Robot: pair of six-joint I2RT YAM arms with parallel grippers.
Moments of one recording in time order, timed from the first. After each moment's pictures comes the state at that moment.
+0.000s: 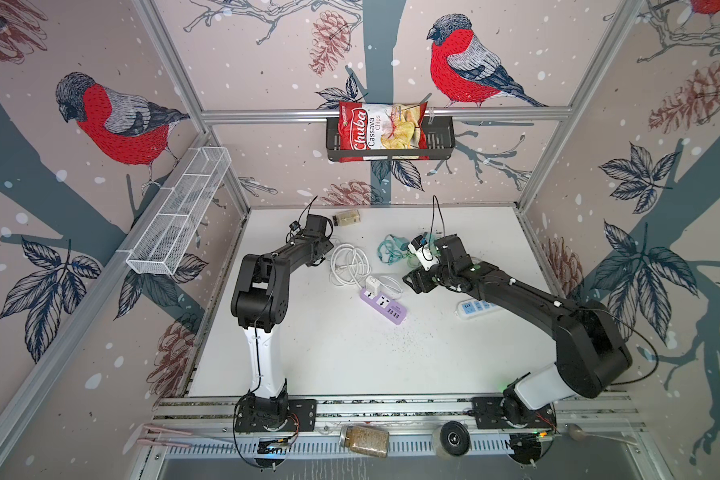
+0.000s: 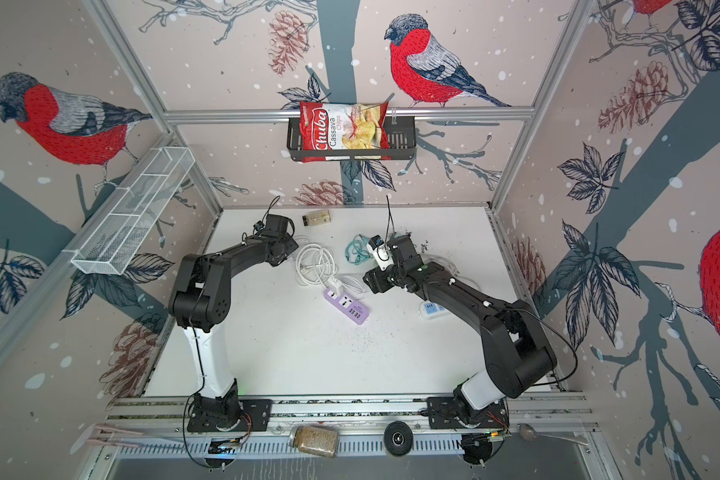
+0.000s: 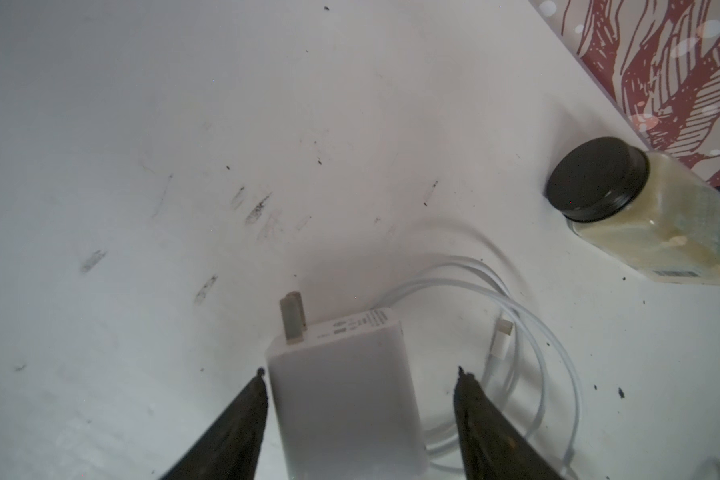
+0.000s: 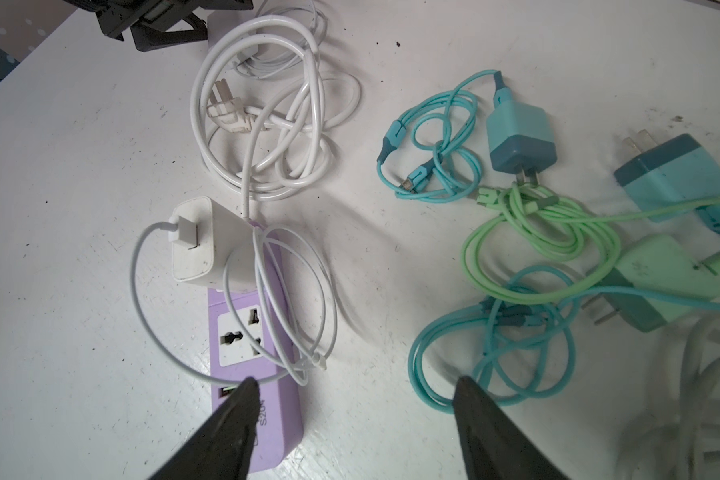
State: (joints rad) left arm -0.18 2.04 1.38 -0.31 -0.21 -0.85; right arm 0.57 1.53 1.00 -0.27 -0.24 -0.05
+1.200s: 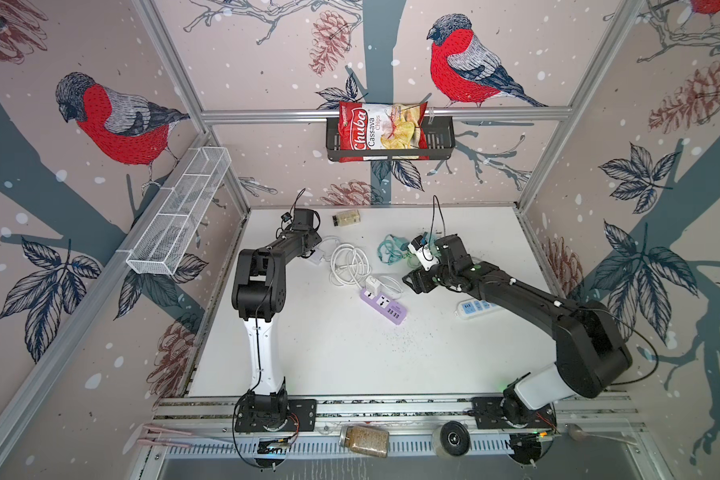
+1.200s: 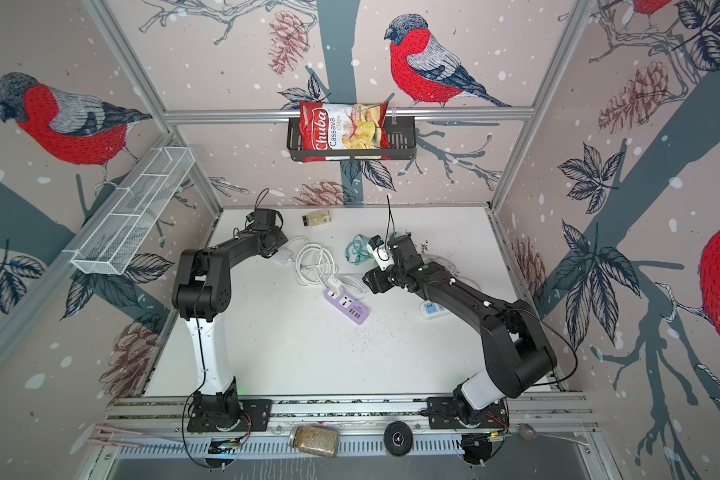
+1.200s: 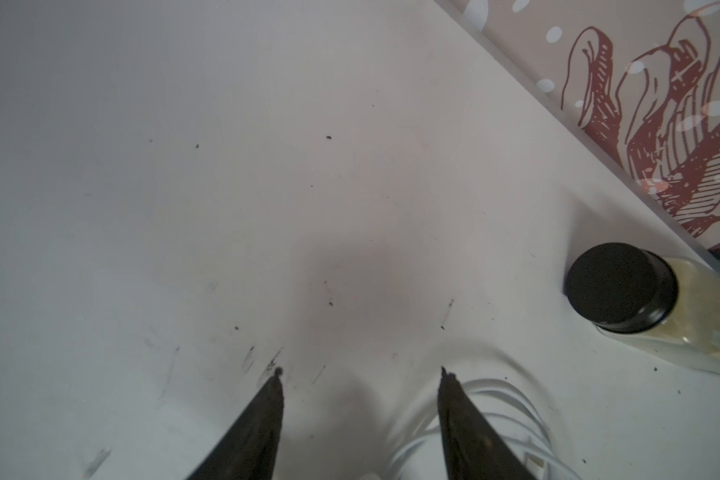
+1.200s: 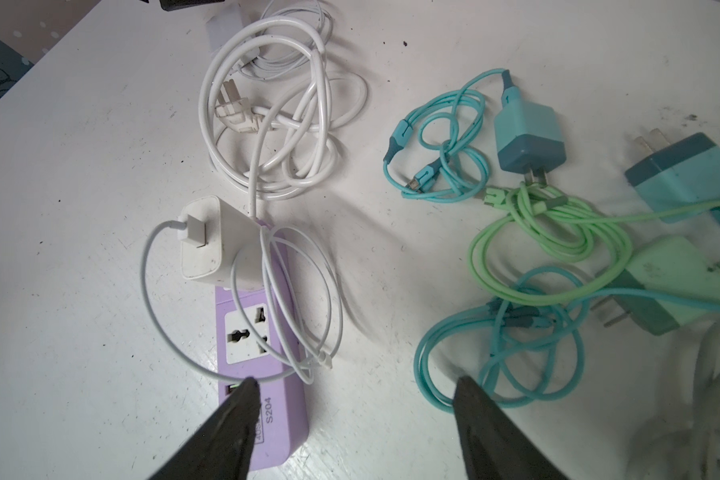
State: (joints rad) left arm -0.09 2.15 1.51 -0.23 -0.16 -0.70; right arm 0.57 1.53 1.00 -0.27 -0.26 -0.05
